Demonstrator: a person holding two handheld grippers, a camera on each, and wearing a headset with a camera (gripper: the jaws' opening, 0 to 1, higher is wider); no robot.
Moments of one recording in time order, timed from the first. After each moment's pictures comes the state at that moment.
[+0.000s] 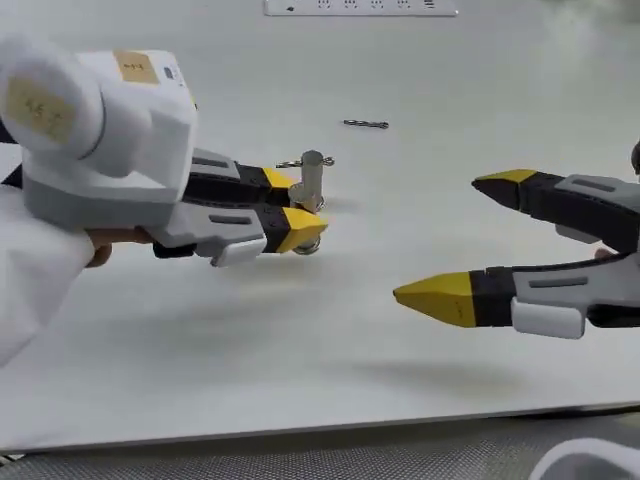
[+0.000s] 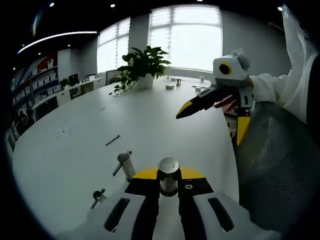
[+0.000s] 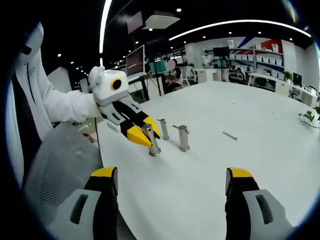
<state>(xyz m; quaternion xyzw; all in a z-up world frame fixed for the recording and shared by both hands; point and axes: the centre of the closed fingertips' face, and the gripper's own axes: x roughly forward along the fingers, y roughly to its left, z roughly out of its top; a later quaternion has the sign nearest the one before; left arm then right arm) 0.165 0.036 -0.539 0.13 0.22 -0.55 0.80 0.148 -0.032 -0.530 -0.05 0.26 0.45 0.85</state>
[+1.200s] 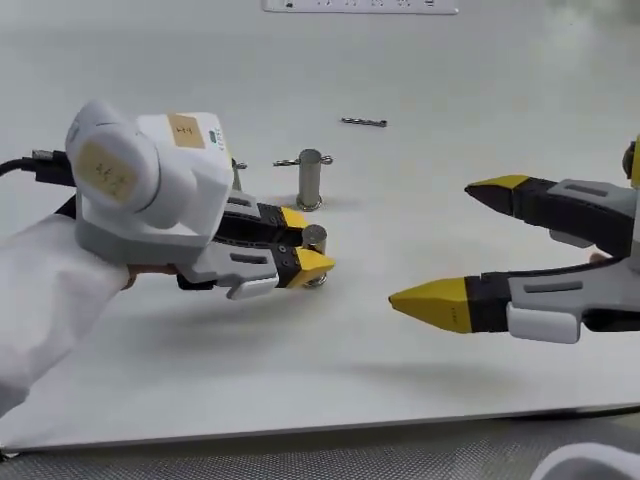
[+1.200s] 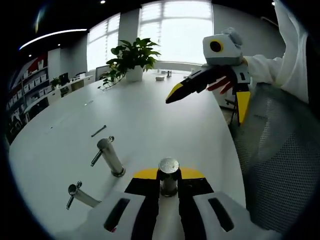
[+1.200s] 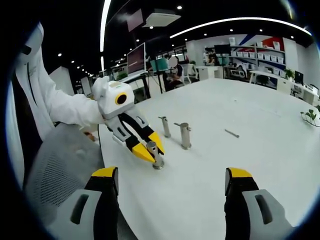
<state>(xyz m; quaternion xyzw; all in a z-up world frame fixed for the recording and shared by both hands) 0.159 0.031 -0.576 0.15 0.23 -0.58 0.77 0.148 -0.031 -0.534 -0.05 0.27 0.46 0.85</state>
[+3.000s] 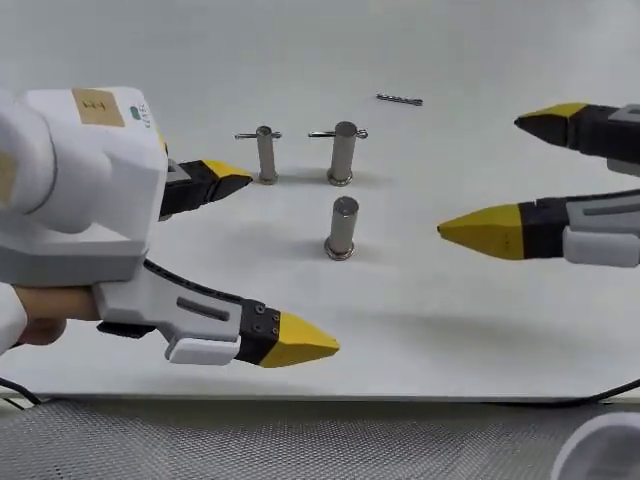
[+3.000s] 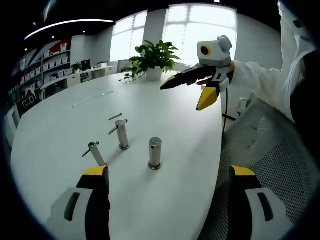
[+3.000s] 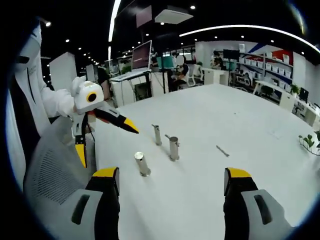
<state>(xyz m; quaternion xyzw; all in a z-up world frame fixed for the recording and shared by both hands) 0.113 0.077 -0.544 0.08 0.27 -0.51 0.82 0.191 -0.033 -0.503 -0.13 0.24 0.47 0.84</state>
